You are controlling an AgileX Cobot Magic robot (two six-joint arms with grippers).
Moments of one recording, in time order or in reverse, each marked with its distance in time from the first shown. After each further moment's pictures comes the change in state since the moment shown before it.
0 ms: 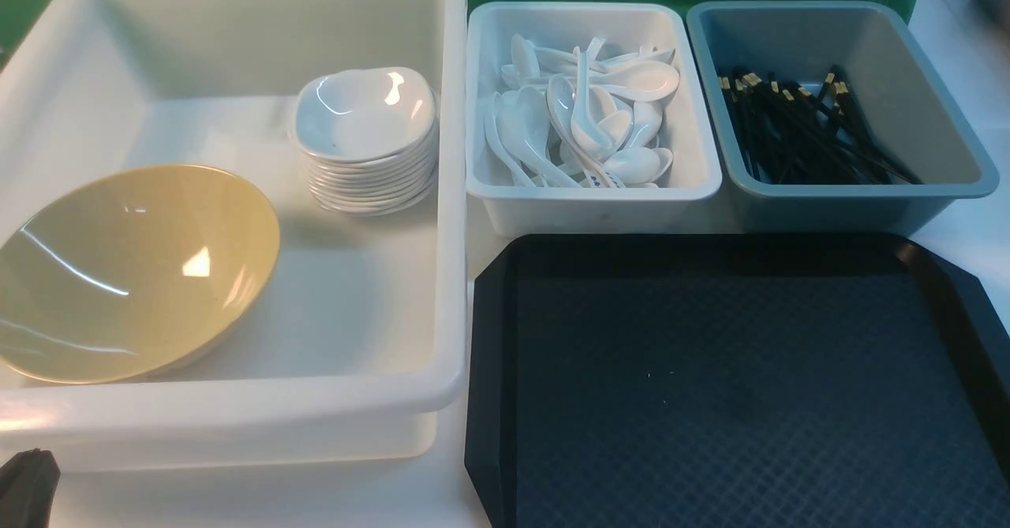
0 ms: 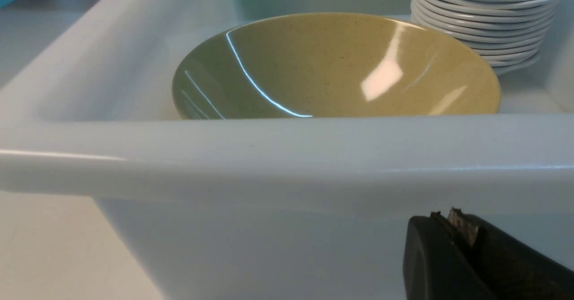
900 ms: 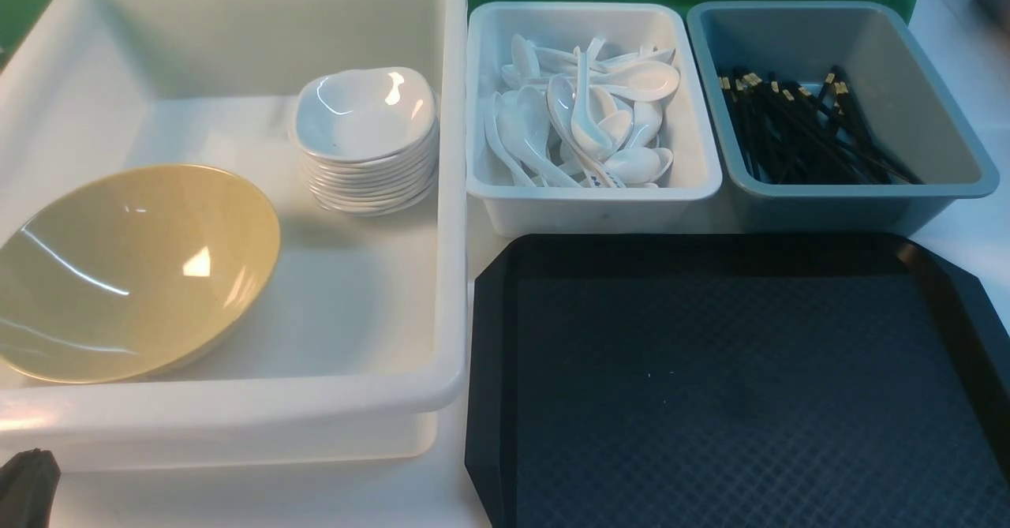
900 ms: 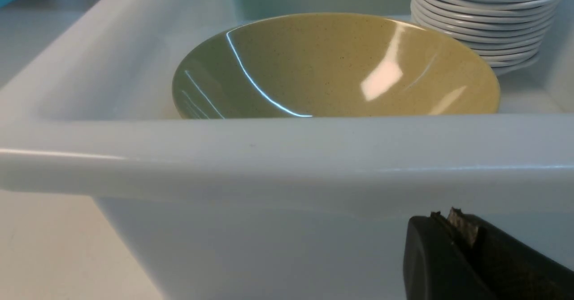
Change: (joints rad) right arm 0.000 0.000 0.000 0.000 0.000 0.000; left arm 0.000 0.000 0.000 -0.002 0.000 0.000
